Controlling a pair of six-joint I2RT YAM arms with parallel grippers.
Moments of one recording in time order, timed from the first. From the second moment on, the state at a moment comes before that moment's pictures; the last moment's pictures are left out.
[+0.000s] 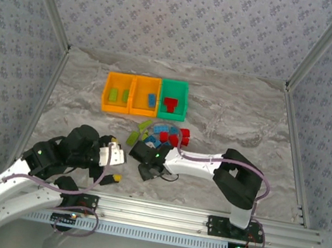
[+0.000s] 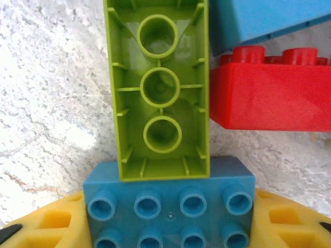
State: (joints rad) left arm -0.81 0.59 0.74 -0.95 0.19 0.49; right arm 1.18 1.84 1.16 -0.63 0.17 0.55
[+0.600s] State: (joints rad) left arm -0.63 0.56 0.70 -0.60 0.14 0.18; right arm 0.86 1.78 1.61 -0.56 0.32 0.32
